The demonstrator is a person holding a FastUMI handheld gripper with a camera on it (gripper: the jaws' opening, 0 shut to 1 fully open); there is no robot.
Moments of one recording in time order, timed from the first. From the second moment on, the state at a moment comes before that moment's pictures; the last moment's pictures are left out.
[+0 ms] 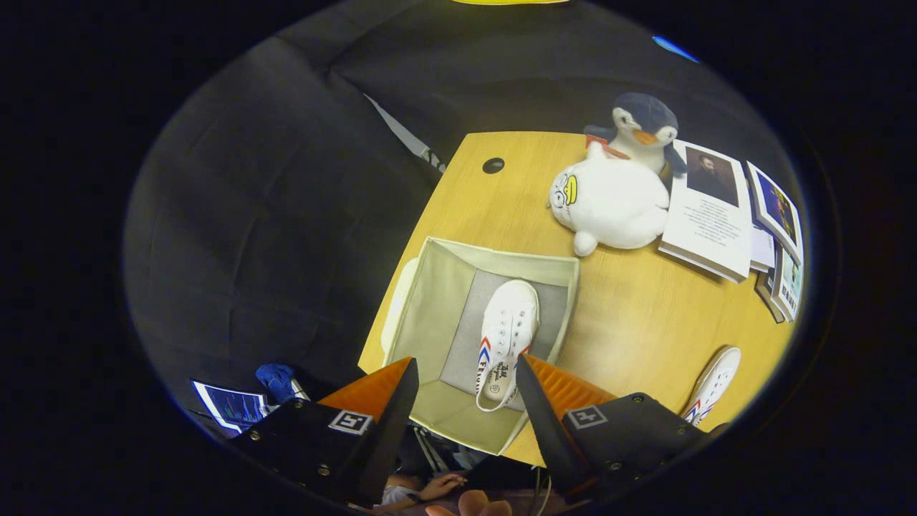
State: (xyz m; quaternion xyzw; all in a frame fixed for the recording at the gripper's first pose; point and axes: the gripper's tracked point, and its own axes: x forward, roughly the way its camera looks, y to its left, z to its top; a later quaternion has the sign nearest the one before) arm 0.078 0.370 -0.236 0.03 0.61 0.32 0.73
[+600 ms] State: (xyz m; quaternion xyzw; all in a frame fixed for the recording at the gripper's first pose) arm 0.090 0.274 -0.233 0.06 0.60 0.28 0.75
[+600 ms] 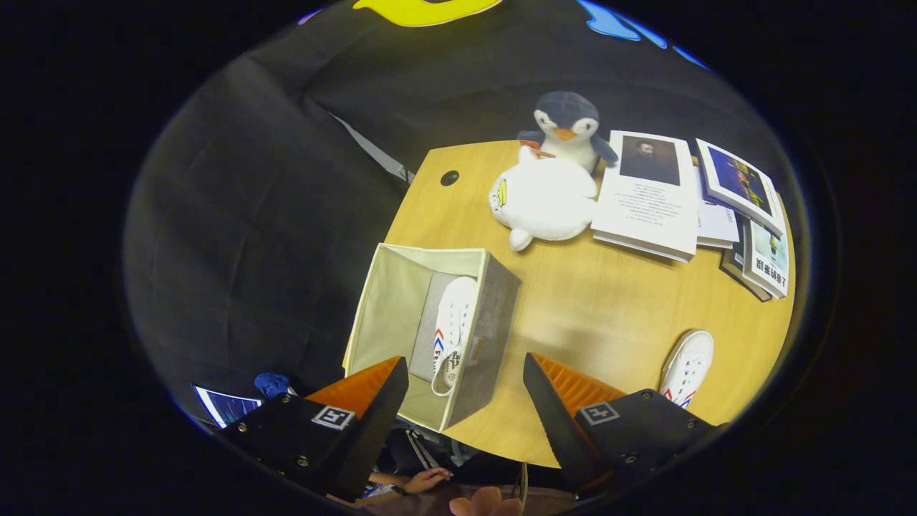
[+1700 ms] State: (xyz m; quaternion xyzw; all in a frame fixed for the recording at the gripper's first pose) arm 0.067 0.047 -0.314 0.09 0.64 0.11 0.75
